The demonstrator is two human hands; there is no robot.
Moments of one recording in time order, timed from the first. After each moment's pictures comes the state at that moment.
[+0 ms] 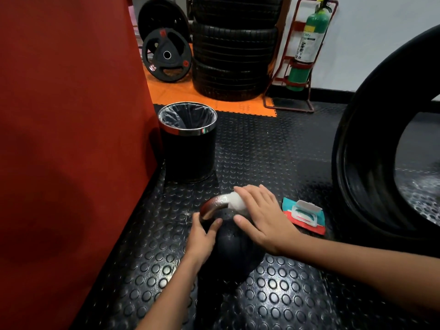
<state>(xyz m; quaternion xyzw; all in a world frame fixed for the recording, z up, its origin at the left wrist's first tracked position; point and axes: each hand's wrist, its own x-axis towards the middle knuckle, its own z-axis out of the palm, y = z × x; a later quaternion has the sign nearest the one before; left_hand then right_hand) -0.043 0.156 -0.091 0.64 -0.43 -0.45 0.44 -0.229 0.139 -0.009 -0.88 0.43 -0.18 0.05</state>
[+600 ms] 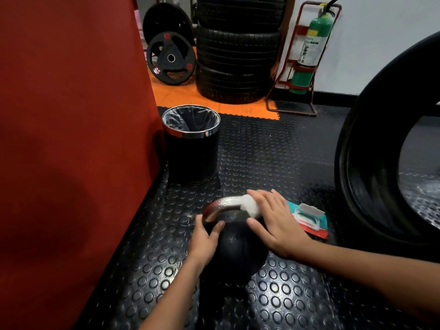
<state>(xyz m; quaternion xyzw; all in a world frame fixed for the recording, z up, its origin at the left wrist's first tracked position) -0.042 0.158 -0.085 0.65 -0.44 -0.45 0.42 -0.249 0.139 -0.017 -0.86 0.46 -0.21 0.05</state>
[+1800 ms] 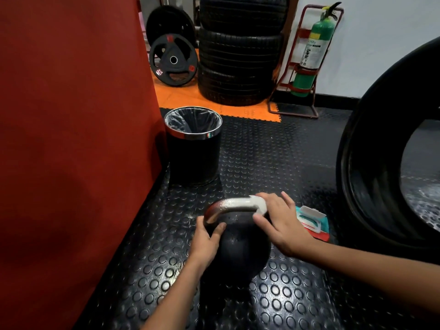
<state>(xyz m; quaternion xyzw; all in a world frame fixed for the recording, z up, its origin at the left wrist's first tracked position) -0.042 0.155 -0.091 0.65 -0.43 -0.45 0.43 -0.254 0.134 -0.013 -0.84 0.49 -0.21 0.11</state>
